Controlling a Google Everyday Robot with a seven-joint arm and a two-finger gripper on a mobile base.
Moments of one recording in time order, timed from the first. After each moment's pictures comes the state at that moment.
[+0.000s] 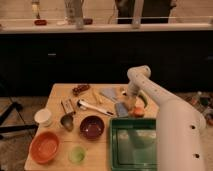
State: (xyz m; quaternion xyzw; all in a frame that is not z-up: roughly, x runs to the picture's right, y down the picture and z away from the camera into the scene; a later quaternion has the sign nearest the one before) arm 0.183 0.082 0.983 -0.33 -0.04 0.02 0.94
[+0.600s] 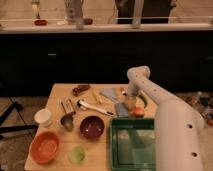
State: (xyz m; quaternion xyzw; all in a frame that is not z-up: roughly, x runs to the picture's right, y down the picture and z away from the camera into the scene) arm 0.186 0.087 0.986 -0.34 -0.04 0.01 0.94
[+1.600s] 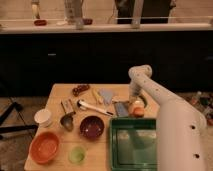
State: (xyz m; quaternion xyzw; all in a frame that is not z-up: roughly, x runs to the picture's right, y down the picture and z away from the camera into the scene) arm 0.192 0.084 0.978 -0.34 -0.03 0.00 0.94
